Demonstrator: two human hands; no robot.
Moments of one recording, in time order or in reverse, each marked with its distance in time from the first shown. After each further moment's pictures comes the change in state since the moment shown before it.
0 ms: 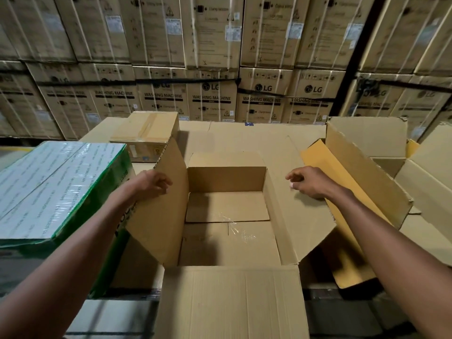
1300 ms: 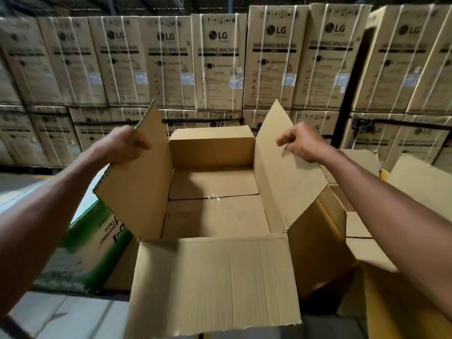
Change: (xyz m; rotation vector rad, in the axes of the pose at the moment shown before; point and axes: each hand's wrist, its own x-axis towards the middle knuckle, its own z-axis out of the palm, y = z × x) left_hand -0.135 0.146 -0.135 0.129 0.559 -0.061; right_hand -0.088 -0.070 -0.179 0.065 0.354 -0.223
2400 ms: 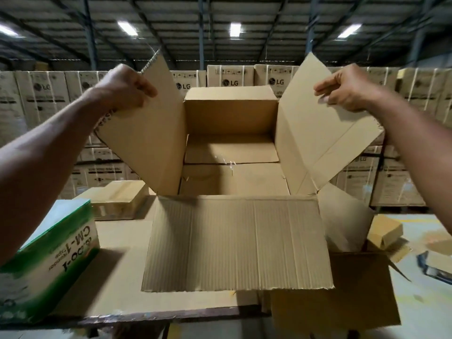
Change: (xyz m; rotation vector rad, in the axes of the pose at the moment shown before) left_hand -0.080 0.286 -0.175 -0.276 0.262 0.141; right_hand -0.143 0.074 -0.367 0.063 0.376 -0.064
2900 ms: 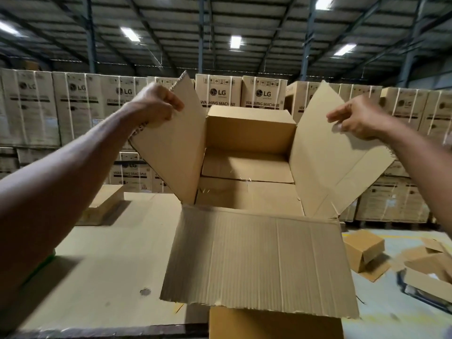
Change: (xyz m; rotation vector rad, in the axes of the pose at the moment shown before) left_hand 0.037 0.168 0.123 -0.157 -0.026 0.016; right_hand 0.016 0.151 -0.113 -0.162 -0.092 0.052
